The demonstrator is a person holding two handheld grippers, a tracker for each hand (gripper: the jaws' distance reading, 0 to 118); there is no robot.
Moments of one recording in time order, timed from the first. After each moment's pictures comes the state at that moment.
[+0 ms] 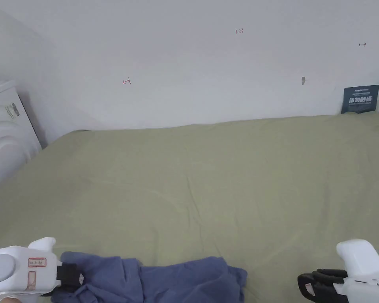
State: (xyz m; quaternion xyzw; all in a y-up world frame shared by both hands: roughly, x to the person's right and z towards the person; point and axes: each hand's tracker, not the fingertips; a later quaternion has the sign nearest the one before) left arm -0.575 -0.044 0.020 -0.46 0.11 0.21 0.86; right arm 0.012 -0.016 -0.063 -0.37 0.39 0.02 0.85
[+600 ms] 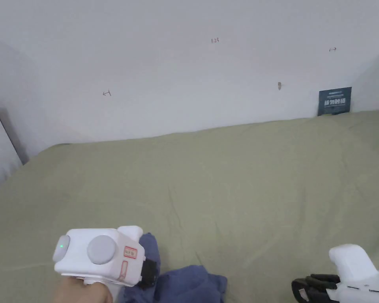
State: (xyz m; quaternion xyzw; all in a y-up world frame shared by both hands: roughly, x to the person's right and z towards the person) left arm -0.367 -0.012 -0.081 -0.52 -0.01 0.07 0.85; right arm 0.054 -0.016 -0.058 -0.36 0.37 0.00 0.86
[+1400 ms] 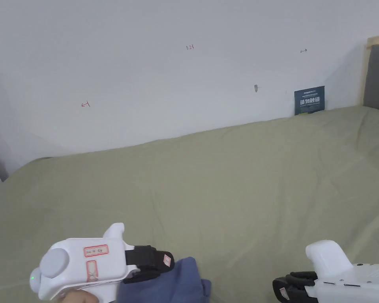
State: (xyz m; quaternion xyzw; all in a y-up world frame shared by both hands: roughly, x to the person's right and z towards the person) left arm -0.390 -0.017 -0.070 -0.39 -0.18 0.34 0.83; right arm 0.059 -0.013 -0.051 -0.36 0.38 -0.01 0.85
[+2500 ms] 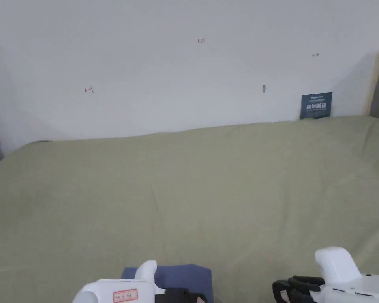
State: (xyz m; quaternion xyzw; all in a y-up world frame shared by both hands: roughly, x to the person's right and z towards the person) left arm -0.354 -0.090 -0.057 -0.40 -0.26 0.34 0.81; right arm 0.042 -0.013 -0.058 -0.36 0.37 -0.02 0.86
